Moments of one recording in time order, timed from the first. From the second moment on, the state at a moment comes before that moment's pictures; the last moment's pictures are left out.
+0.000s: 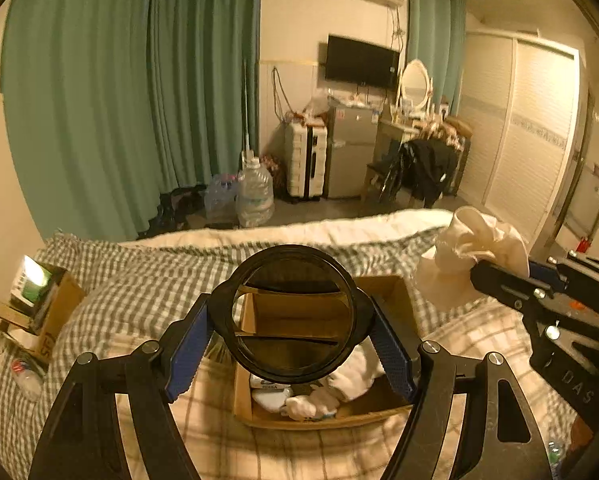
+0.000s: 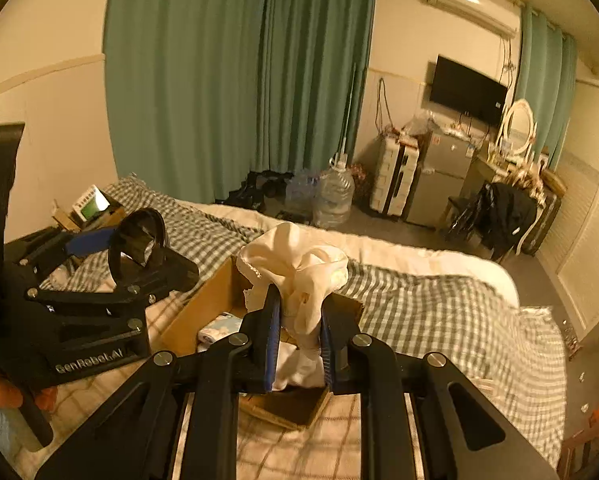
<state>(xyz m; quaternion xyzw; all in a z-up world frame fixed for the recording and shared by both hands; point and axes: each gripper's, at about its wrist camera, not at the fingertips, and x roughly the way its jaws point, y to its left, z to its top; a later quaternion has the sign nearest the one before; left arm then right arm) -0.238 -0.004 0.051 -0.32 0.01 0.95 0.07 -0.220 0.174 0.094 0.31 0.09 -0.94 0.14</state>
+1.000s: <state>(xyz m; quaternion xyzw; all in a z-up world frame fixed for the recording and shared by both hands) -0.270 0.012 -0.041 -0.39 0.01 0.92 0.06 -0.262 0.220 0.016 0.36 0.02 -0.92 0.13</state>
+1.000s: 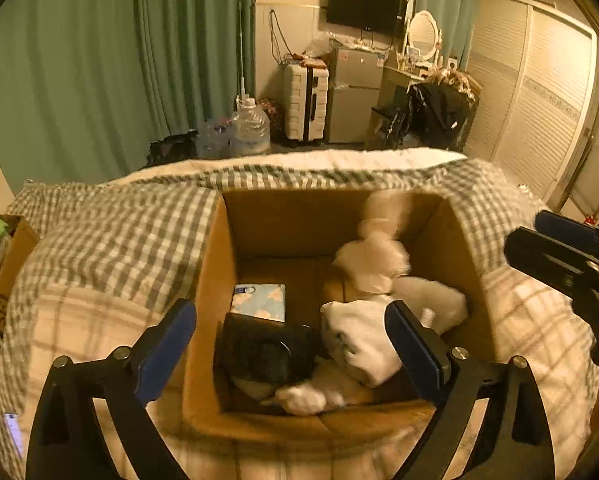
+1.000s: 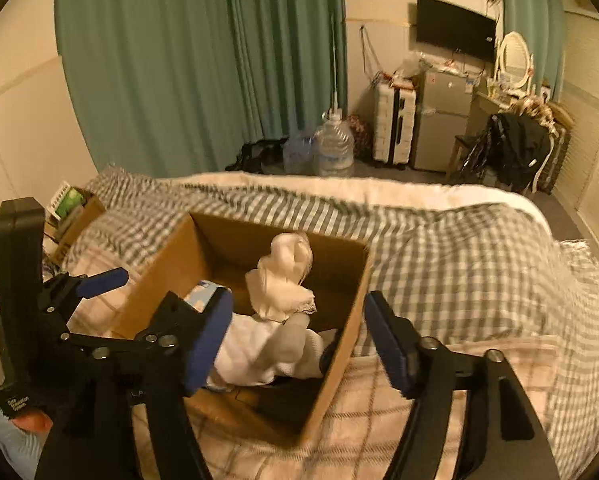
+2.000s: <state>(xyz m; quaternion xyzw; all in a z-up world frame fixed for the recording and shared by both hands) -0.051 -0.030 0.089 -0.16 -0.03 0.99 0.04 -0.038 0.240 0.103 0.18 0.00 -0.98 0.03</state>
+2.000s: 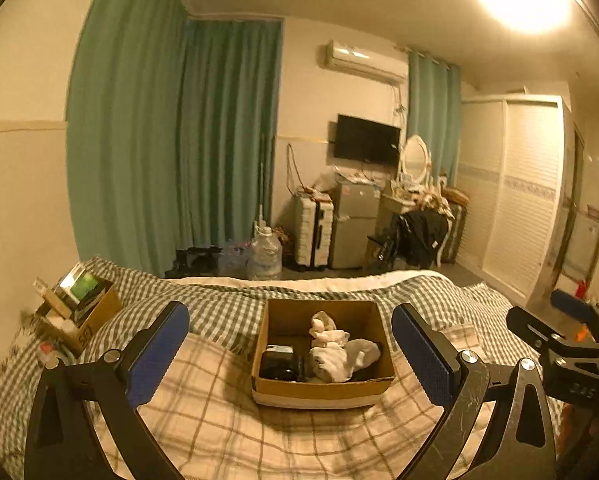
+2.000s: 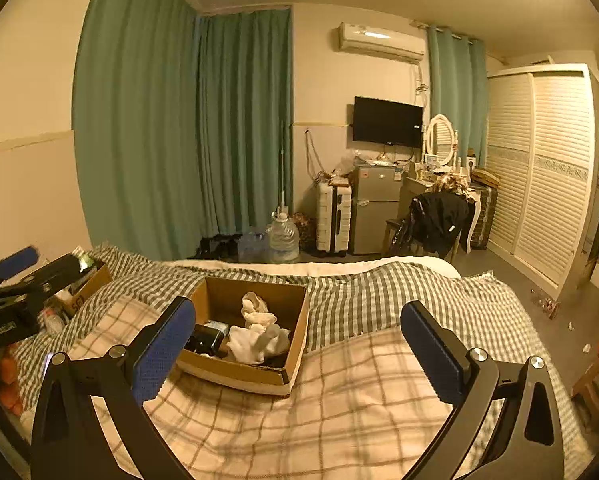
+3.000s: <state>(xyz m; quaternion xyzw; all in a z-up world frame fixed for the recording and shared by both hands) -0.048 -0.020 0.007 -0.19 0.00 0.98 0.01 -0.053 0.228 0.017 0.20 0.01 -0.98 0.01</state>
